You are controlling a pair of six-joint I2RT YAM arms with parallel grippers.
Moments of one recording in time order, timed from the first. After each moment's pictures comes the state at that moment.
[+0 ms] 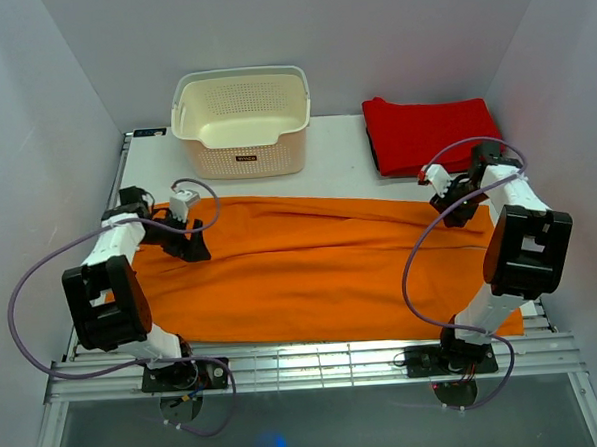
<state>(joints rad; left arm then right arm) 0.29 1.54 1.01 -0.79 0.70 0.72 -0.24 1.70 1.25 -0.87 -0.33 -1.18</state>
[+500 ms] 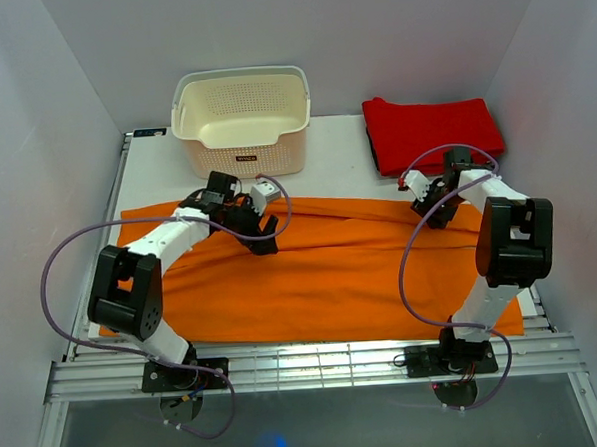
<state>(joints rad) -0.33 1.57 1.02 -0.46 0.61 0.38 -0.08 1.77 1.17 -0.69 -0.24 -1.10</state>
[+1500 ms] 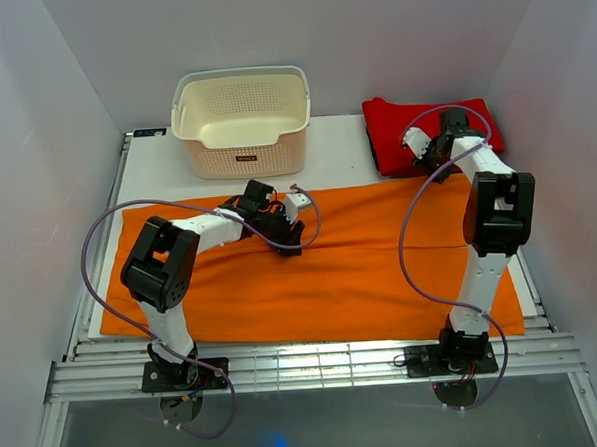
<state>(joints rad) -0.52 1.84 1.06 -0.18 0.57 0.34 -0.06 2.05 1.62 -0.63 -0.13 -1.01</state>
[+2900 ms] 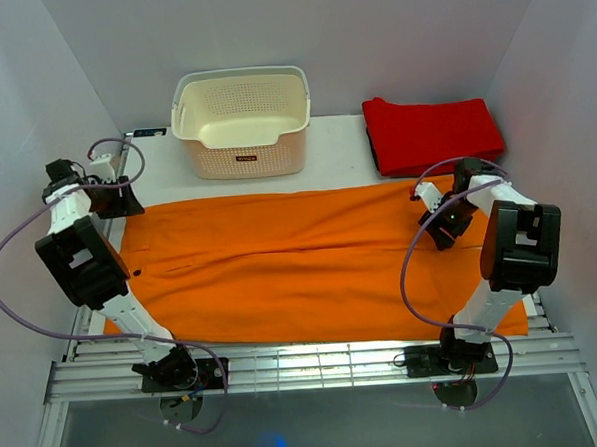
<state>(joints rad) 0.52 1.91 1.51 -0.69 0.57 0.46 -0.14 1.74 1.10 -0.79 -0.21 -1.02</state>
